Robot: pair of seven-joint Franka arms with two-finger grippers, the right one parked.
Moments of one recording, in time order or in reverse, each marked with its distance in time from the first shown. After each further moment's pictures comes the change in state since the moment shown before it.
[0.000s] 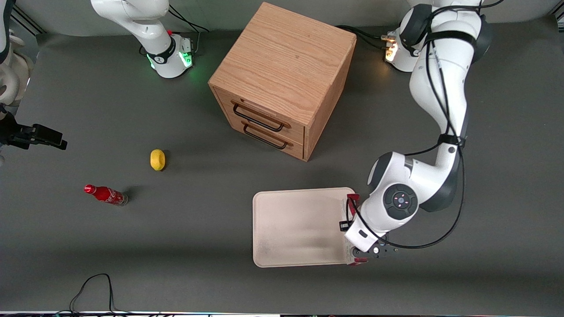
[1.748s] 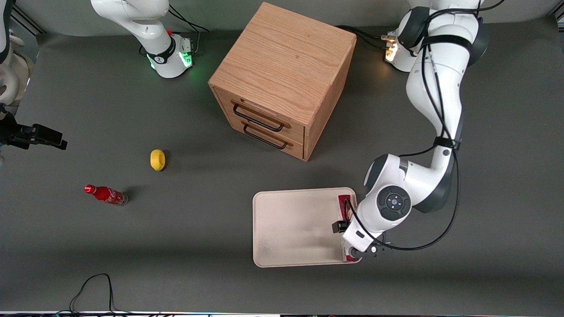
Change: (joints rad) arm -0.003 -0.028 0.008 0.003 0.015 -0.048 -0.048
